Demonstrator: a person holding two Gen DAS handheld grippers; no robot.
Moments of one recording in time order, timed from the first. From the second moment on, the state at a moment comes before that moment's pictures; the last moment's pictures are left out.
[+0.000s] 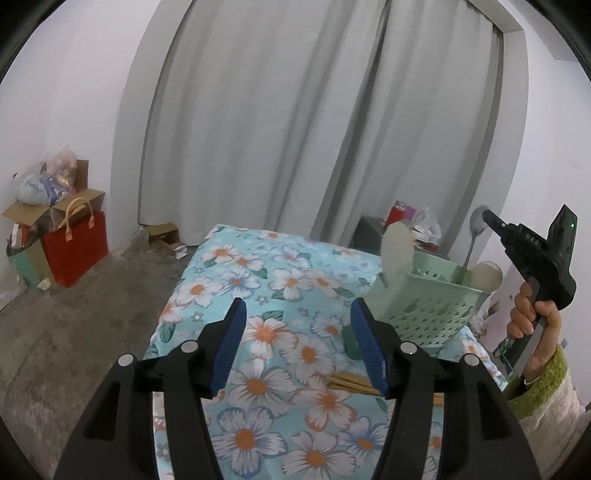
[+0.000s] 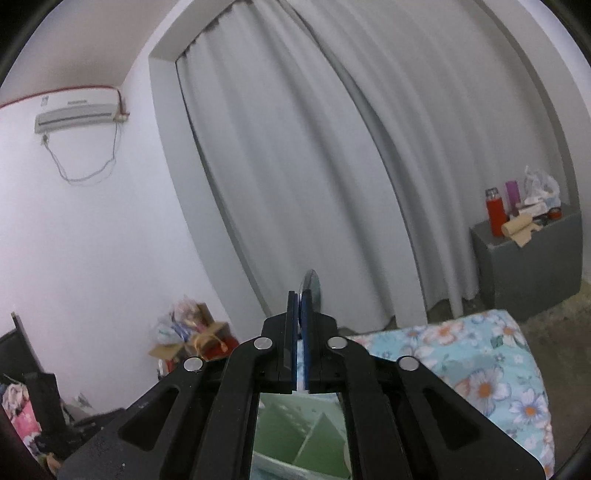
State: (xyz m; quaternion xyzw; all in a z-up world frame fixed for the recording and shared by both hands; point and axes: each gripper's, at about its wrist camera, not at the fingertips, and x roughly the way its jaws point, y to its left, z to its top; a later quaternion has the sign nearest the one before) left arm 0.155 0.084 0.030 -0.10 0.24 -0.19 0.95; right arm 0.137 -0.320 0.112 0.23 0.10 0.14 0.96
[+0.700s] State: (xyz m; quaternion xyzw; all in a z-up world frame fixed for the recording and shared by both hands) left arm 0.144 0.074 0.026 -0.10 0.25 -0.18 0.95; right arm 0.044 -0.320 0.157 0.20 0.07 0.09 0.97
